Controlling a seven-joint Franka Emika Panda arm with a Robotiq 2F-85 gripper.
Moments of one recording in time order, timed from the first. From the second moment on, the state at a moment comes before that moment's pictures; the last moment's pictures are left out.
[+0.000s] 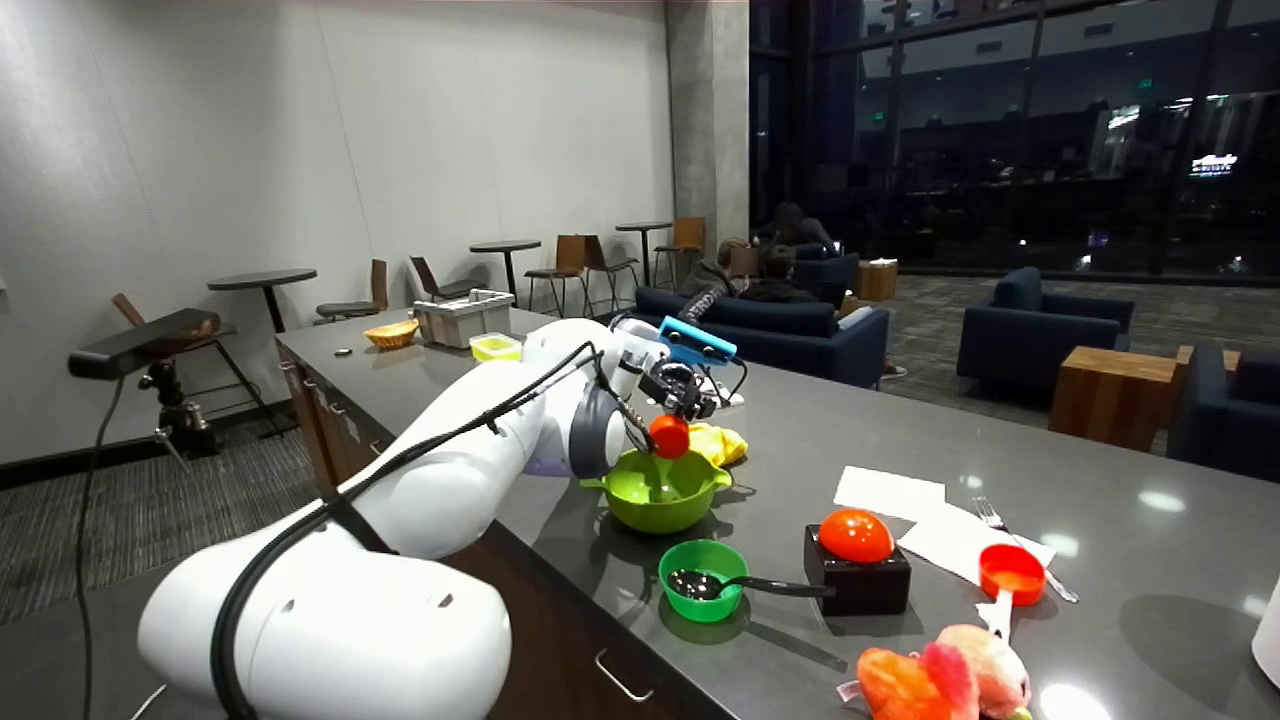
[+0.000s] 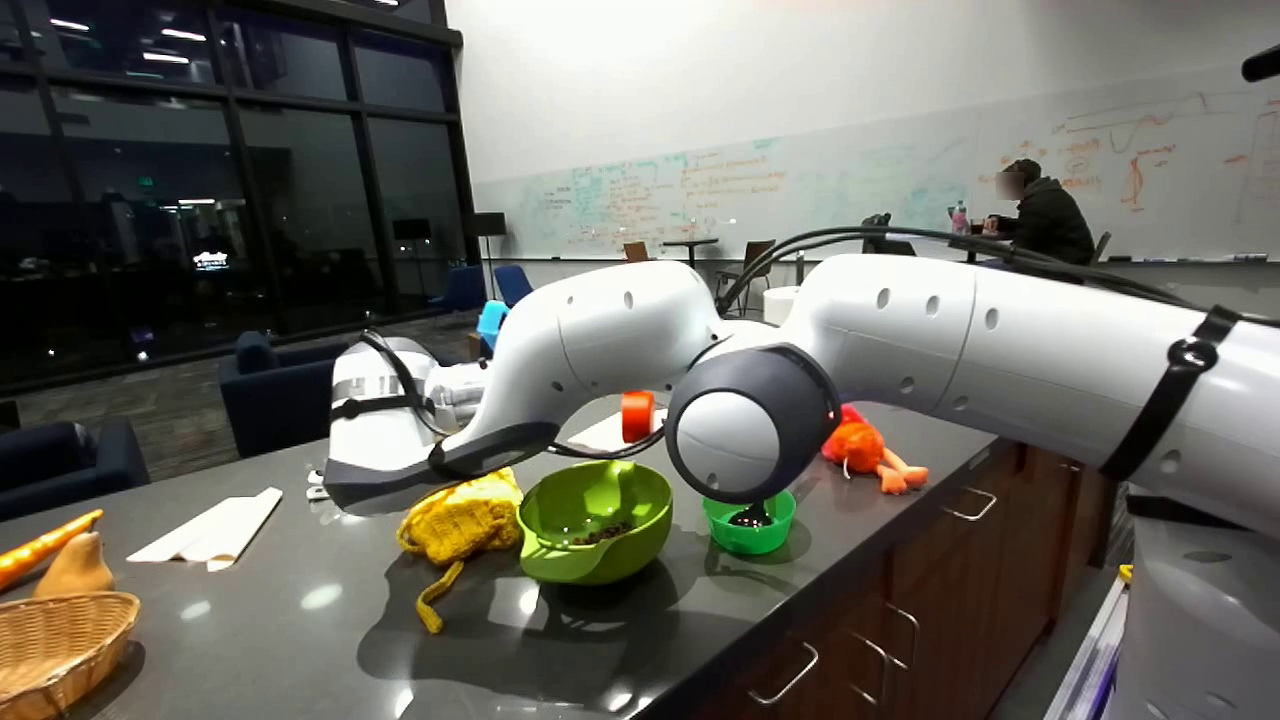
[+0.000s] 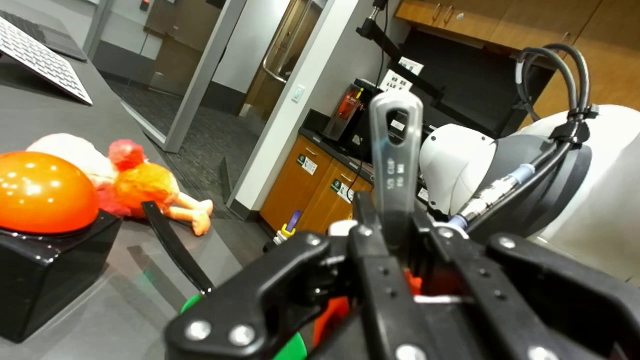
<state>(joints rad) 0.51 1.31 0.04 -0.47 -1.14 0.34 -1.53</state>
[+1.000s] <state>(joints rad) 0.43 1.25 0.06 -0.37 -0.44 0.67 -1.18</state>
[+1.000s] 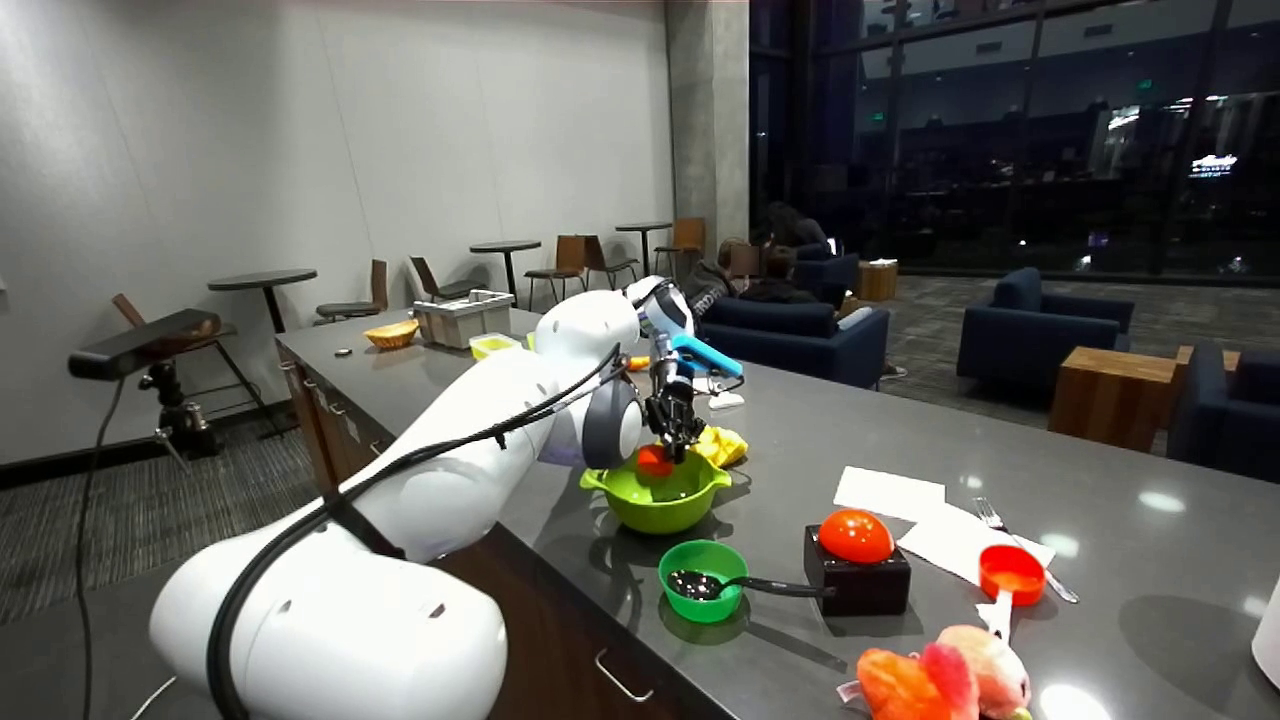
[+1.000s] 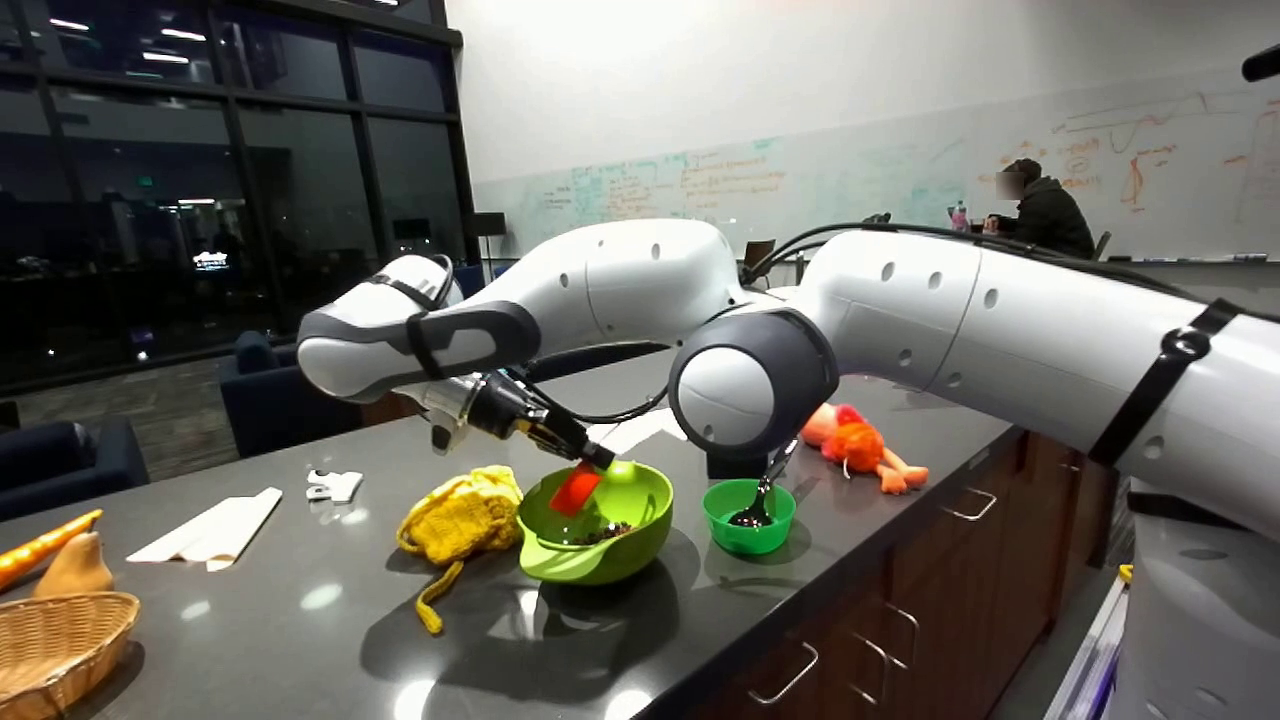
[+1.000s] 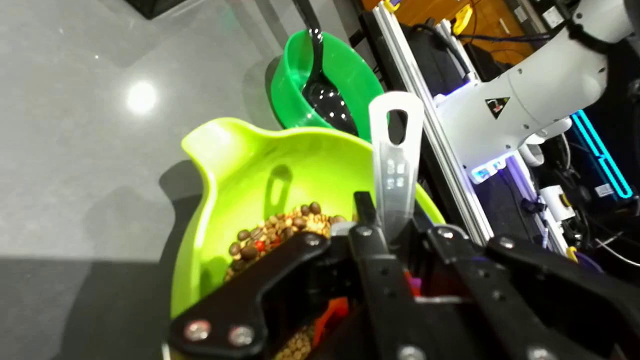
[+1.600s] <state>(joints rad) 0.39 1.19 0.04 -0.37 -0.33 0.89 -1.08</state>
